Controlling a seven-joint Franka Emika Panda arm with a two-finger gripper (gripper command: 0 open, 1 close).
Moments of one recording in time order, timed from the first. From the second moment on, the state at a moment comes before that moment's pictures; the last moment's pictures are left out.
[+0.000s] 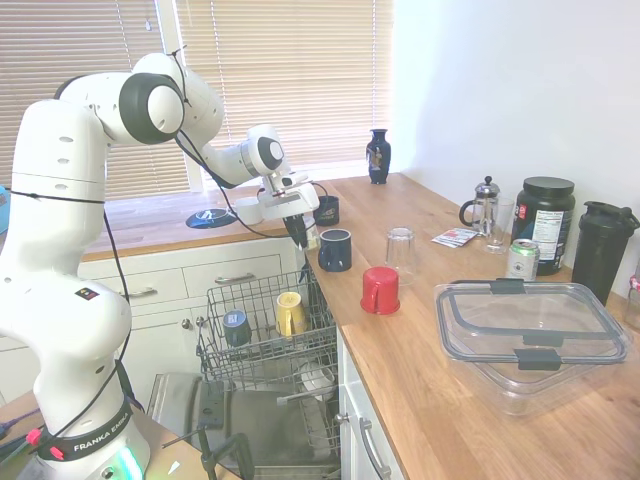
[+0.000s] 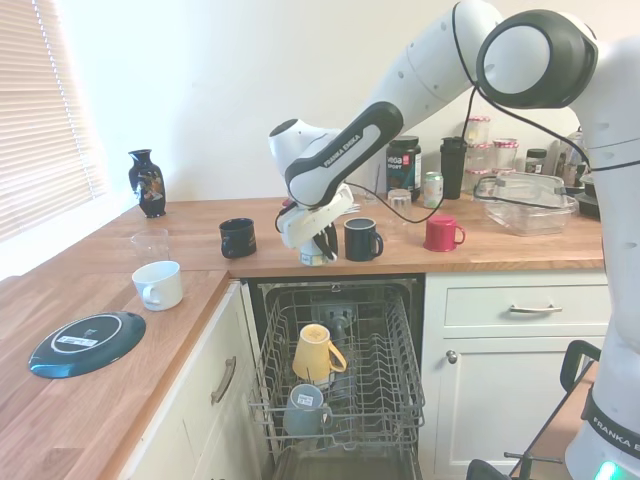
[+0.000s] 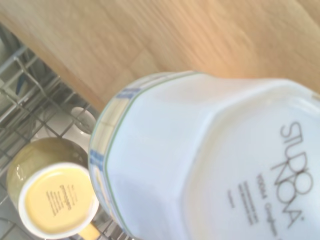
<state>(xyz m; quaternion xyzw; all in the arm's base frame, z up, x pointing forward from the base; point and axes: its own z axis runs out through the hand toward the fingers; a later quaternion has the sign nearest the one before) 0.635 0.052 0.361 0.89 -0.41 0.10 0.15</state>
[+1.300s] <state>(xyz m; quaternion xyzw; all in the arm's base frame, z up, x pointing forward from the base) 0.671 0.019 0.355 0.87 -0.45 0.08 0.17</state>
